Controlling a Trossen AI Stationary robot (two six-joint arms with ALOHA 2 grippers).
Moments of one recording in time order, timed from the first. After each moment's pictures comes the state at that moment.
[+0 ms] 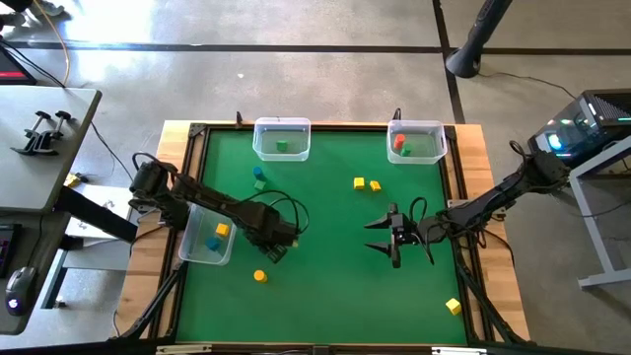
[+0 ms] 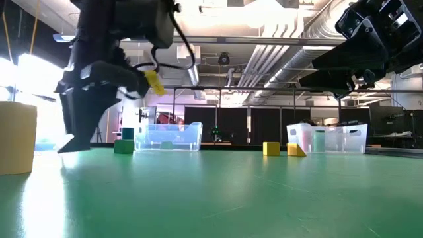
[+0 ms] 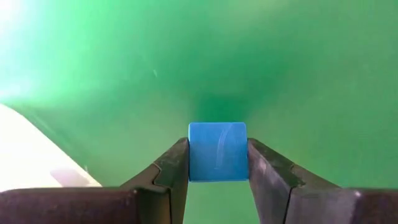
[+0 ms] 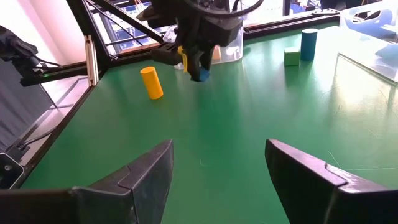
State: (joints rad) left arm -0.21 1.77 1.10 -0.97 0.03 -1.04; right arm 0.42 1.21 0.23 0.71 0.41 0.30
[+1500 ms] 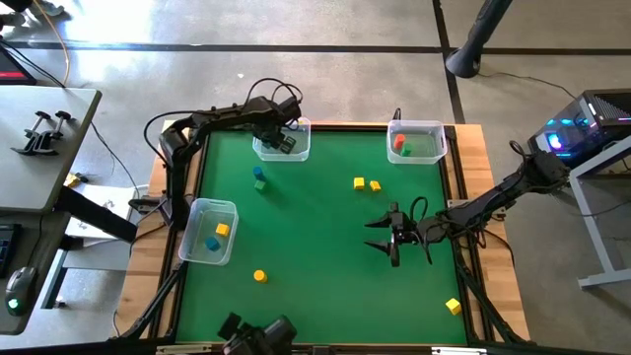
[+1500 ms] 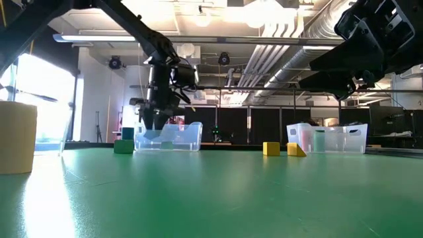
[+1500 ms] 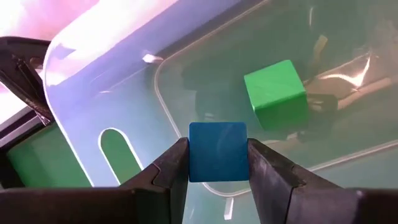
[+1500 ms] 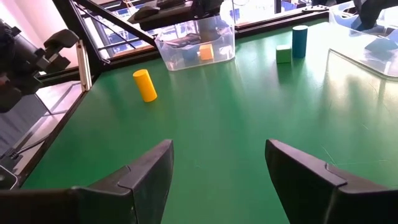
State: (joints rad) left arm 0.68 2.01 1.52 -0.99 -0.32 -0.37; right arm 0.42 1.21 0.23 0.70 0.44 0.34
